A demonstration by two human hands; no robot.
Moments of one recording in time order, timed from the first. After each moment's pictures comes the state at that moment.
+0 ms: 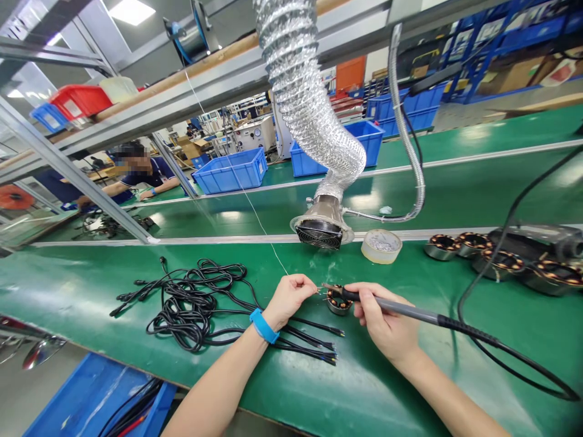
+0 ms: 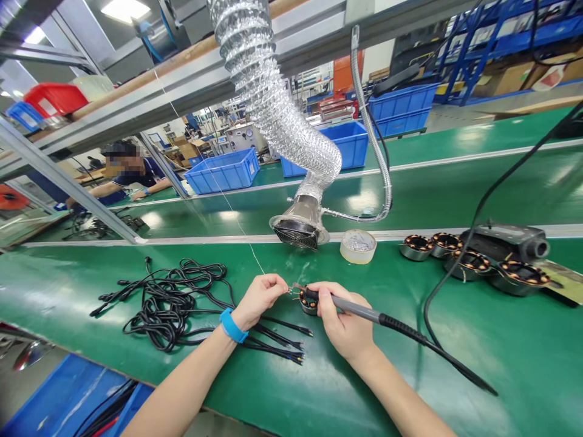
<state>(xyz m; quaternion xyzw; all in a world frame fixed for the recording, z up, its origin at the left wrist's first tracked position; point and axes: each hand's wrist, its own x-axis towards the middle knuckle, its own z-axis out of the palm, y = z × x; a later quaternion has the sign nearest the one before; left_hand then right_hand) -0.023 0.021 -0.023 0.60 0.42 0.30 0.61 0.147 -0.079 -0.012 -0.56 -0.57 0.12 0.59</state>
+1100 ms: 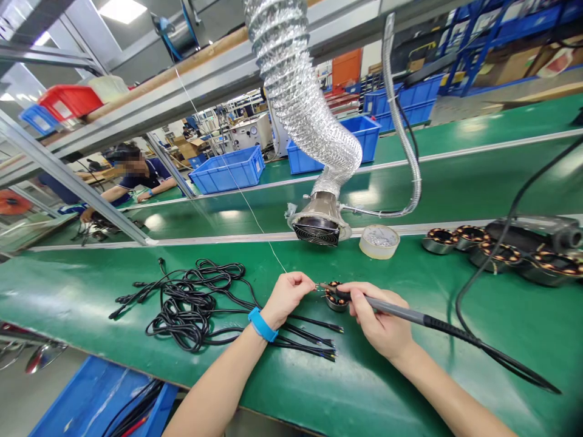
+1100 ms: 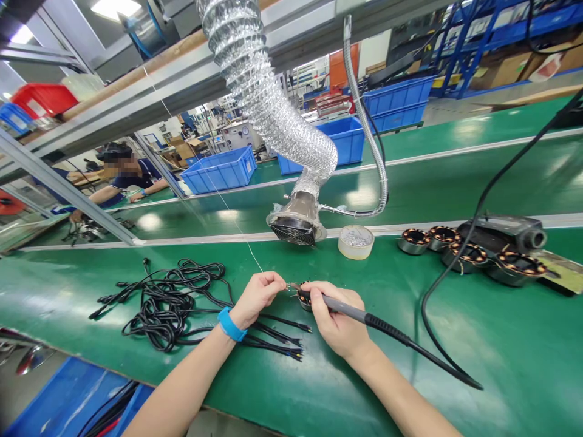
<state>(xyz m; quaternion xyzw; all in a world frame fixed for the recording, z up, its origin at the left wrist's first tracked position) -0.023 0.018 -0.015 0.59 0.43 0.29 0.62 0.145 -0.078 -0.012 -0.53 -0.63 0.06 0.57</state>
